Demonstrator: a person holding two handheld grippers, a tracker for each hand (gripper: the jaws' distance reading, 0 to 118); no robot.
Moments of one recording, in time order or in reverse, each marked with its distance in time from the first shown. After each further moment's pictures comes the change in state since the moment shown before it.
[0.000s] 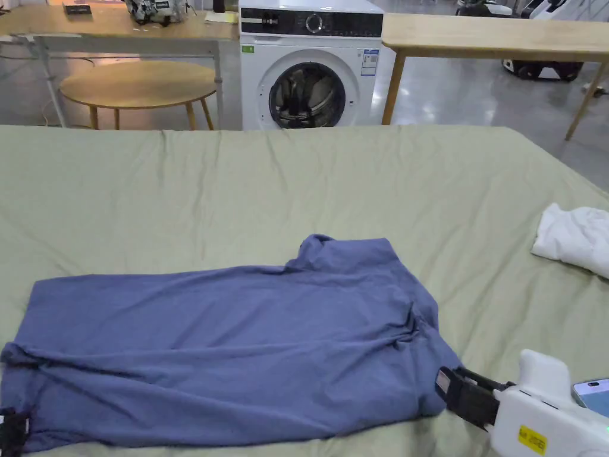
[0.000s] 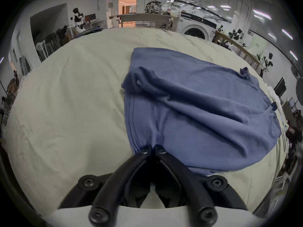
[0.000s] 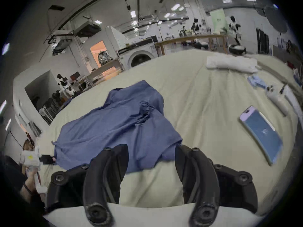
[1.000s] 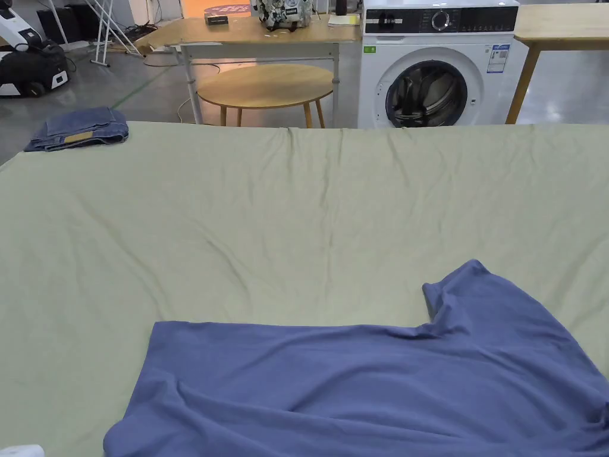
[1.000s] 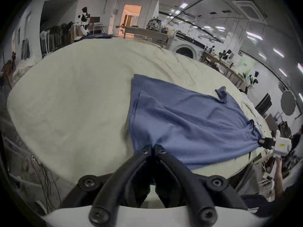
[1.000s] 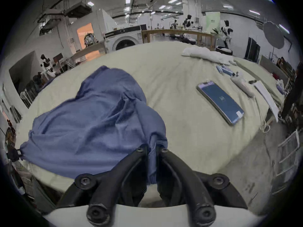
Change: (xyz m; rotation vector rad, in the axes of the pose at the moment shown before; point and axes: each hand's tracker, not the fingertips) left arm -0.060 -0.143 0.161 0.123 -0.158 0.117; right arm 0.005 -0.096 0.111 -0.060 -0.226 0.136
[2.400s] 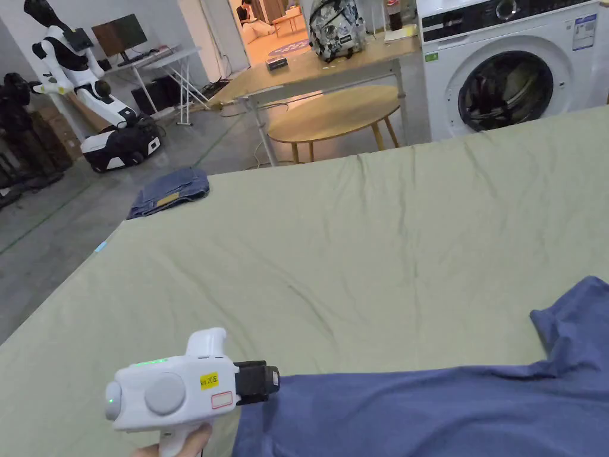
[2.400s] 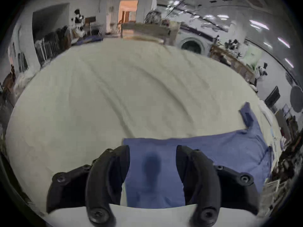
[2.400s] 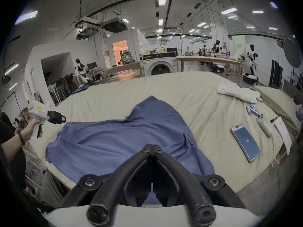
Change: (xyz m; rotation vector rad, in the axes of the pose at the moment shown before) left arm 0.012 0.189 -0.167 -0.113 0.085 -0.042; right arm -0.045 0.033 0.035 0.233 0.266 0.146
